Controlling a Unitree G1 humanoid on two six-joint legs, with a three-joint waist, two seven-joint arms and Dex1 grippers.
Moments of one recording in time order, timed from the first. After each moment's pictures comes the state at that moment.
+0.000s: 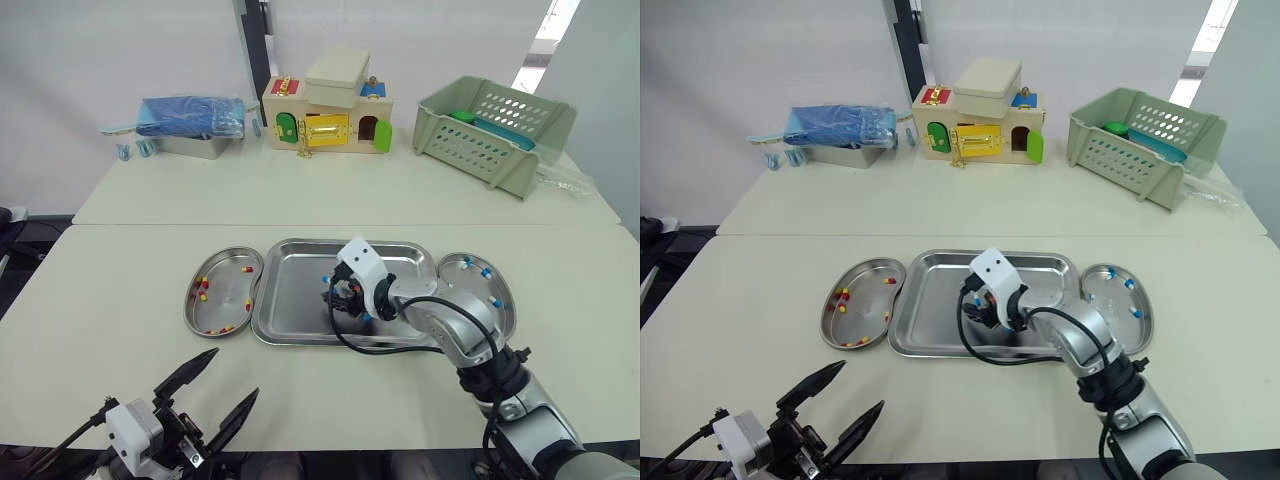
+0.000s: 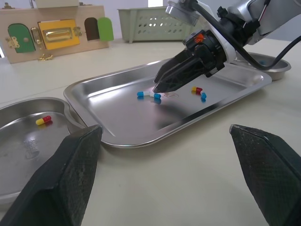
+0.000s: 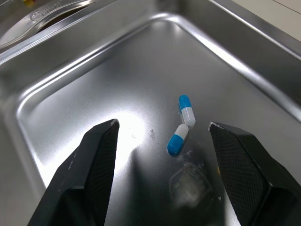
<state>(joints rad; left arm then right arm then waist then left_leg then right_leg) 0.62 0.36 0.26 -0.31 -0.50 -0.40 -0.95 -0.64 -0.22 0.41 -0.19 0.24 1.05 0.37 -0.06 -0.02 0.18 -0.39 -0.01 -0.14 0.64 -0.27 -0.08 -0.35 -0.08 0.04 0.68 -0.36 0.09</state>
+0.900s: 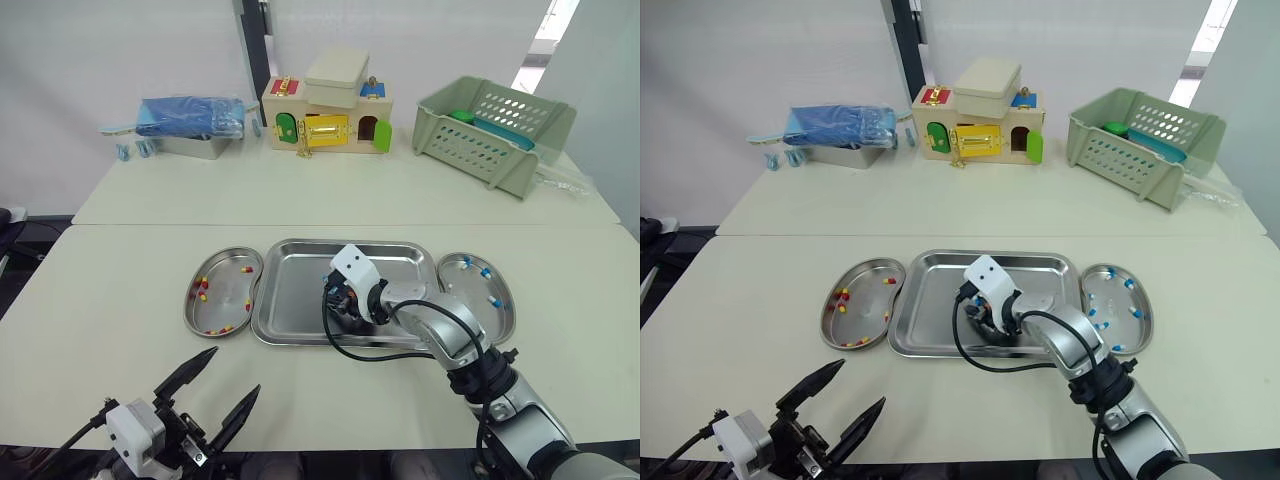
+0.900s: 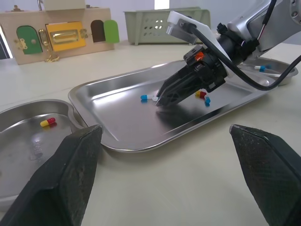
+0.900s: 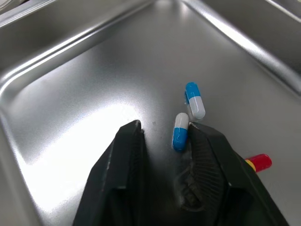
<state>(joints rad) 0.64 0.35 0.24 -0.35 -0.49 -0.40 -0.89 -0.64 -0.19 0.45 -0.11 0.16 1.01 0.39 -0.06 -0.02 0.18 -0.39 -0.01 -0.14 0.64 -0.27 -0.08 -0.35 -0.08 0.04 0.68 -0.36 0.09</state>
